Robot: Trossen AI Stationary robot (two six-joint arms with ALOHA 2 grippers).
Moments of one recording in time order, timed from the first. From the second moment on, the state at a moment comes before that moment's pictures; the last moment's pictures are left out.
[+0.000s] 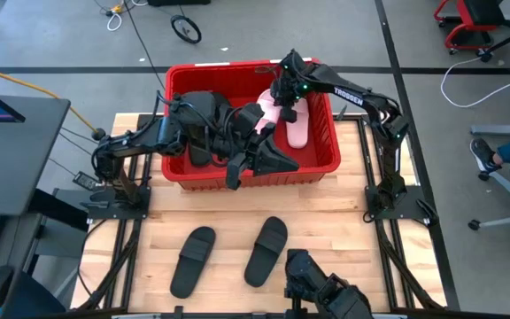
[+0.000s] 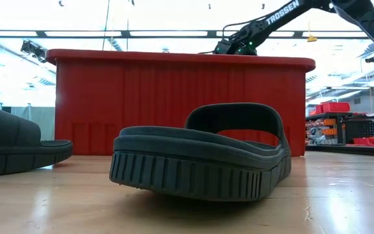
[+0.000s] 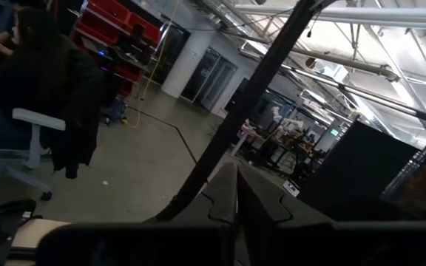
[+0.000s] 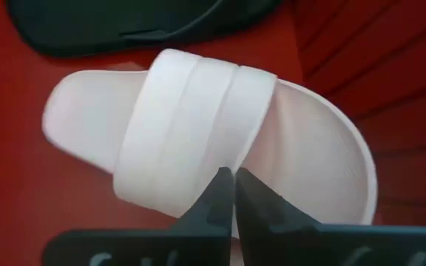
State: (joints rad) left arm -0.05 1.80 2.27 -0.29 0.33 -0.62; right arm -0.79 2.02 1.81 -0.76 -0.27 -0.71
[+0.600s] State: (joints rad) left arm -0.06 1.80 2.27 -0.29 0.31 -0.62; right arm -0.78 1.97 1.81 -0.72 -0.07 -0.56
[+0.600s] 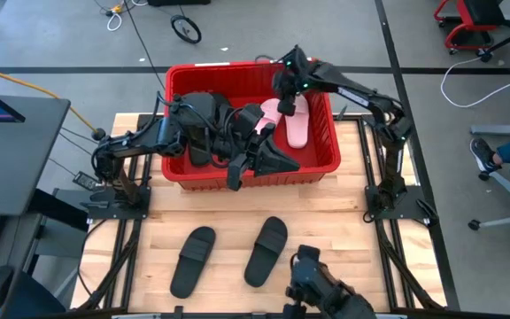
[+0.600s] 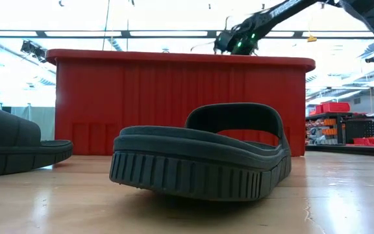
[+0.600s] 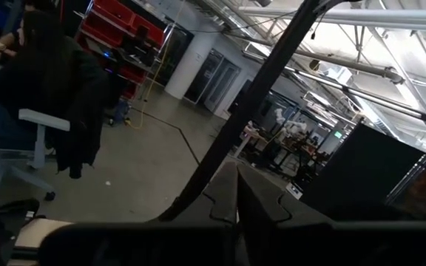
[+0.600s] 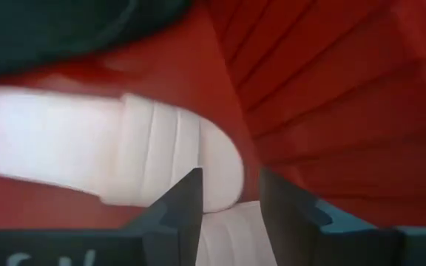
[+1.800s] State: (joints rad) left arm 0.40 2.05 2.27 -1.54 -0.32 -0.53; right arm 0.29 1.38 1.81 -1.01 -0.05 0.29
